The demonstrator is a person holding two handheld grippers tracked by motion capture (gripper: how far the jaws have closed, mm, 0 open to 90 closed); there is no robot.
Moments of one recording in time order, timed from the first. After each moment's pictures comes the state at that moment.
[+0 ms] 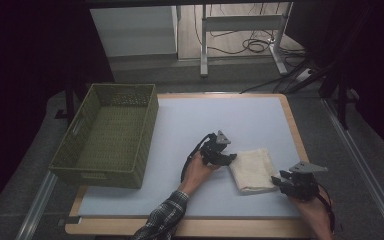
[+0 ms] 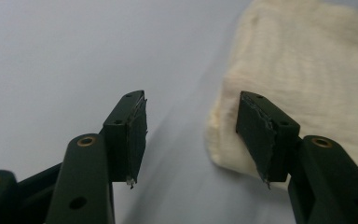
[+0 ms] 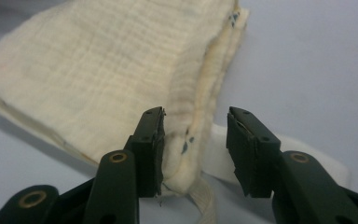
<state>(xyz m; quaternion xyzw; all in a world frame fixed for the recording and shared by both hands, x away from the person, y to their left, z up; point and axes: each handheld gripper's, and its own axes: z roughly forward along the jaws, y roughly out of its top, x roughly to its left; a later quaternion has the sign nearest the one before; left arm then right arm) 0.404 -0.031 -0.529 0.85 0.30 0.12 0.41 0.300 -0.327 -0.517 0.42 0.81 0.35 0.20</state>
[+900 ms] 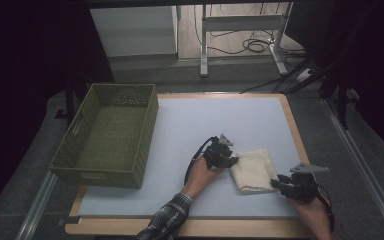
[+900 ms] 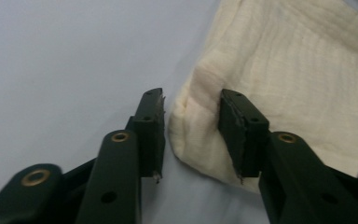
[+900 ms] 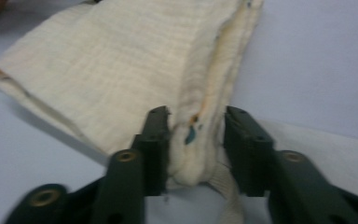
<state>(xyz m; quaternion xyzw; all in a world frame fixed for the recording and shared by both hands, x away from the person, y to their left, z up) 0.397 -0.043 -0.533 0.86 0.32 0.05 0.40 0.299 -0.326 -0.519 0.44 0.81 0.36 0.14</state>
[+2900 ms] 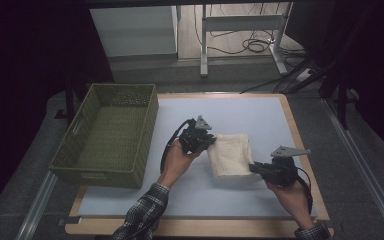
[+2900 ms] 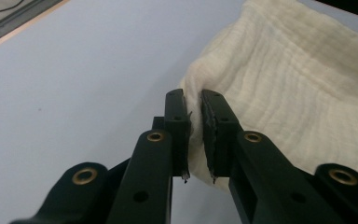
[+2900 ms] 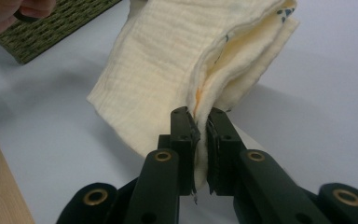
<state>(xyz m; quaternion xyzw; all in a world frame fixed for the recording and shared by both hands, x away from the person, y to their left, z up) 0.393 0.035 -0.454 0.85 0.31 0.14 0.40 0.319 -0.259 -0.473 0.38 0.81 0.44 0.10</state>
